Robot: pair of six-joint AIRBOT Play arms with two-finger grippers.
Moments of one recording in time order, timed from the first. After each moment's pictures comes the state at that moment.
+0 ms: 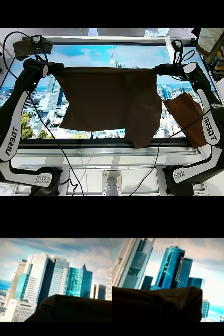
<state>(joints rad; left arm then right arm) -0.10 -1.52 1.48 1.95 -0.78 -2.01 -0.10 -1.66 1.50 -0.97 0.70 0.96</state>
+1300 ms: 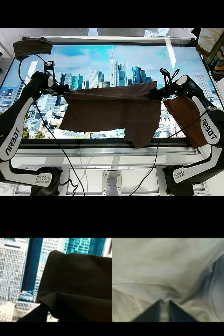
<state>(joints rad) -0.10 -1.52 1.29 1.79 -0.94 -1.90 -0.09 -1.66 1.29 -1.02 1.00 1.13</state>
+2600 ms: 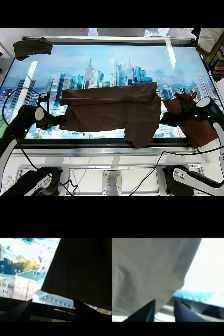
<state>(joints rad) -0.10 -1.00 0.68 1.63 -1.04 -1.86 -0.31 -1.23 0.78 -1.08 1.30 1.20</state>
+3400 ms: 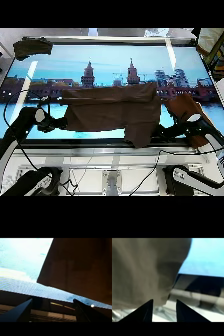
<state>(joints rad) -0.10 -0.99 0.66 1.59 -1.07 -1.86 -0.32 -1.22 0.50 -0.95 1.23 1.26</state>
